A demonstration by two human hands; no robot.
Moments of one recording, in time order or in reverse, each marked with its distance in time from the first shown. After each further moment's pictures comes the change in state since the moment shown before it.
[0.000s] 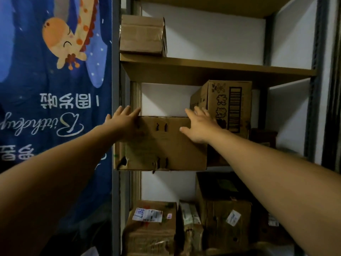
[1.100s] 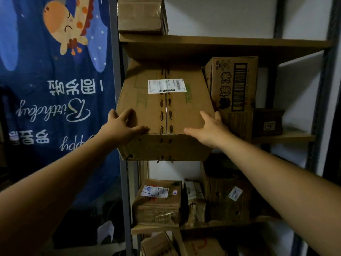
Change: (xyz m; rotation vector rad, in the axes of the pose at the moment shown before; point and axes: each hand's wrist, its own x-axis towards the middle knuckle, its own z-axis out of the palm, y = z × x) left_hand -0.079 0.009 0.024 -0.512 -0.010 -0.258; right_hand -0.065 0.015 0.030 0.451 -0.073 0.257
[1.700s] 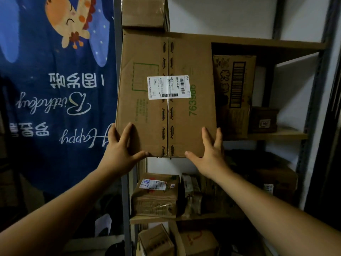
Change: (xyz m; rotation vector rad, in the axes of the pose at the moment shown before) left_hand -0.054 -0.054 0.050 -0.028 0.067 0.156; right_hand -0.050 0.057 0.059 0.013 0.094 -0.094
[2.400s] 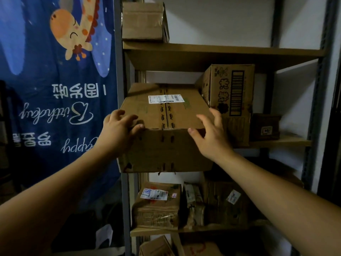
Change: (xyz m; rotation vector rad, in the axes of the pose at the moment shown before) left_hand 0.035 0.049 -0.054 0.240 0.125 0.131; right_hand 0.035 -0.040 -0.049 0.024 0.180 -0.267
